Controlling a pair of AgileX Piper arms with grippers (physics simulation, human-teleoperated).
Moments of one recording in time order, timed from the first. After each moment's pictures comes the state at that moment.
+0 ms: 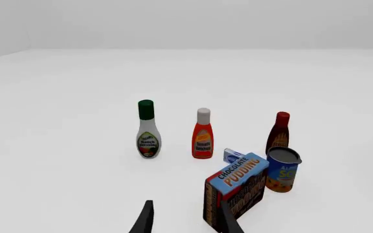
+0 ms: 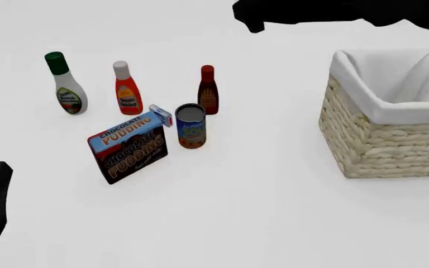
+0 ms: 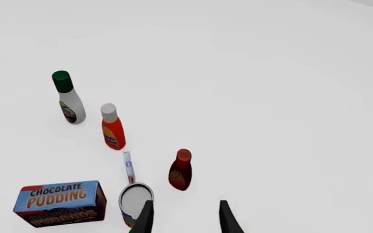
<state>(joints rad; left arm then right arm) 0.00 0.01 0.00 0.00 0.00 0.50 1.51 -1.37 0.26 -0.12</state>
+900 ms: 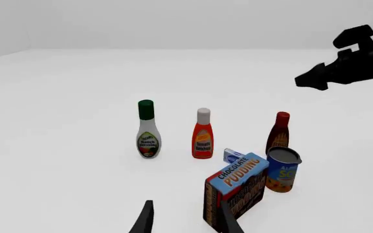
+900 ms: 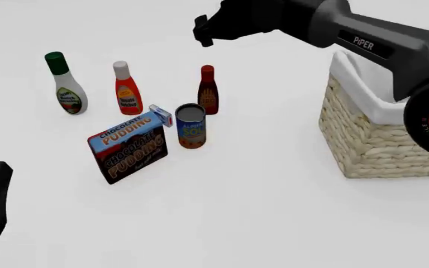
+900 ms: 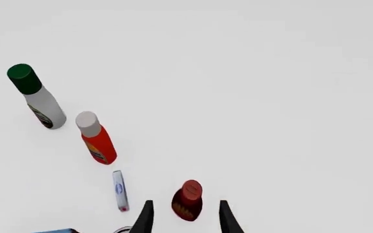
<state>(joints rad) 0.00 0.01 0.00 0.00 0.00 0.51 2.09 -1.97 0.41 -0.10</state>
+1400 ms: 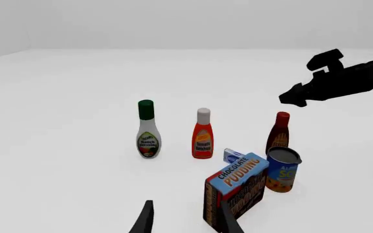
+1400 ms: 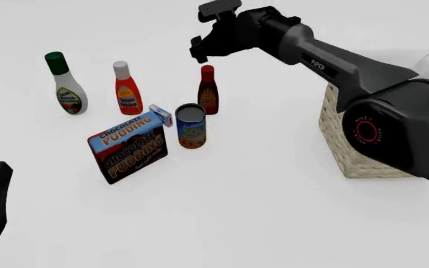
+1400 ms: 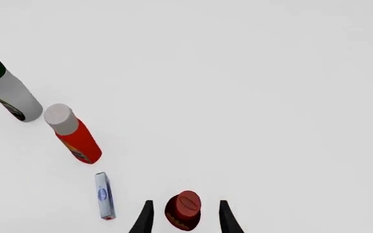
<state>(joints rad) 0.00 0.01 0.00 0.00 0.00 0.50 2.33 -2.22 0.49 -0.11</state>
